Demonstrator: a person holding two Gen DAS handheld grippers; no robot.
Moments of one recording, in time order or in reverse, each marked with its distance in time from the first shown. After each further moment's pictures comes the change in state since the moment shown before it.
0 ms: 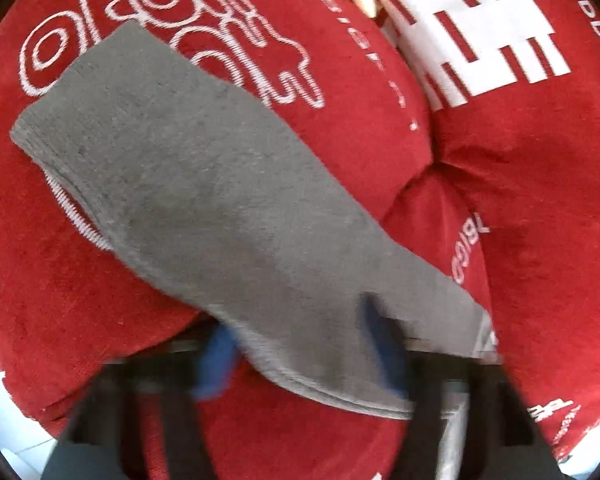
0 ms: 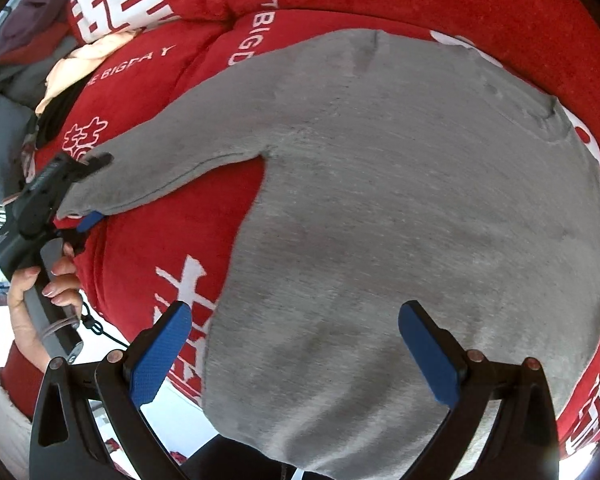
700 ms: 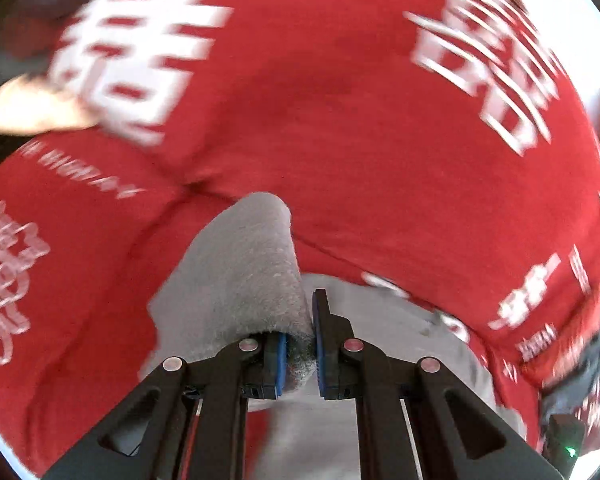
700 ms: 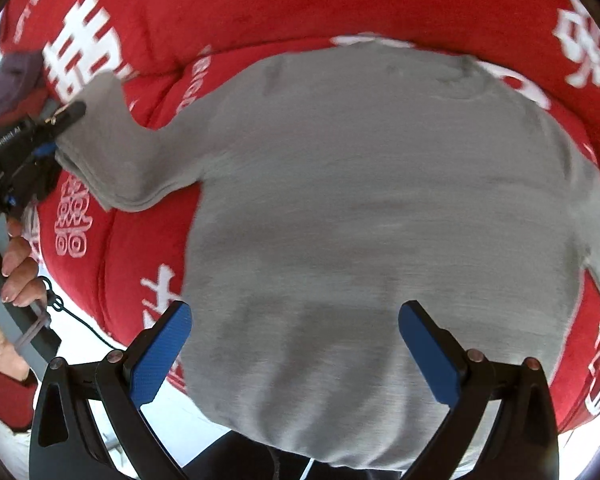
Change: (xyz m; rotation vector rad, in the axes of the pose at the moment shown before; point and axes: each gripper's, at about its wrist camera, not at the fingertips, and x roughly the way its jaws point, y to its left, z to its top) left arm -0.044 -0.251 -0.097 0.683 -0.120 -0.192; right arm -0.054 -0.085 -0.038 0.191 -0.094 0.023
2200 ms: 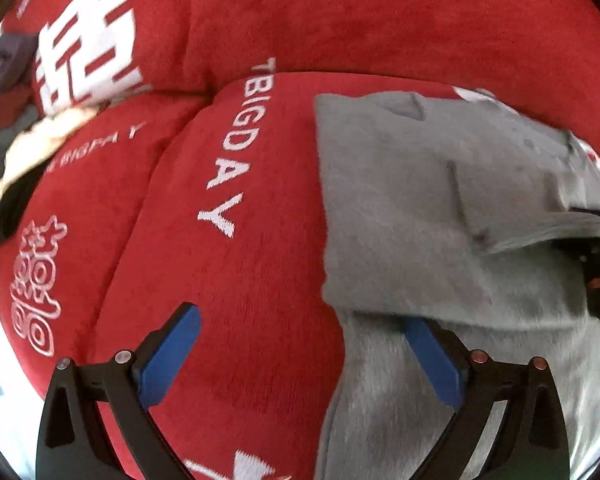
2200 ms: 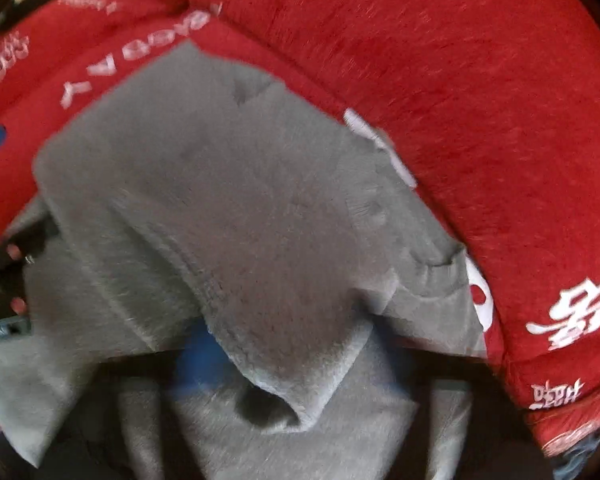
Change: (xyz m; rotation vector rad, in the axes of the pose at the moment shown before) left arm 0.085 0.000 -0.100 0.283 0.292 0.478; right arm 0.083 0.016 0.091 -0.635 -0.069 -0.457
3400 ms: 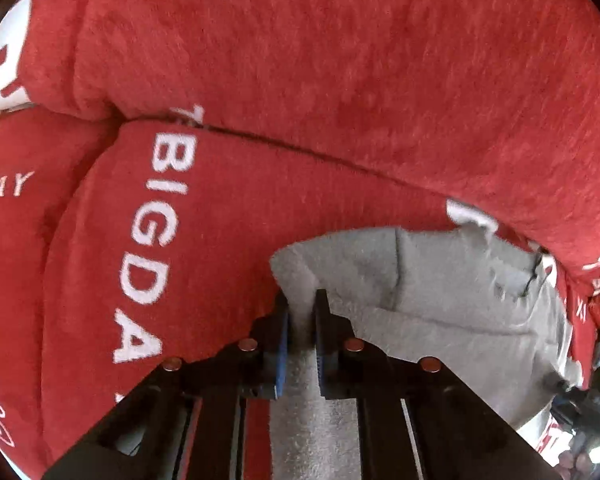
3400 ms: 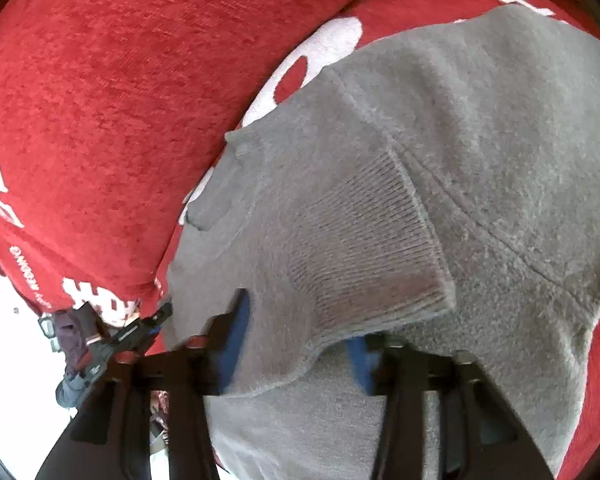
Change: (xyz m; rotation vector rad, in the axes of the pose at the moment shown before) left arm 0.056 0.007 0.138 -0.100 0.120 -0.329; right arm 0.047 -0.188 -0.205 1.360 -0.123 0.769
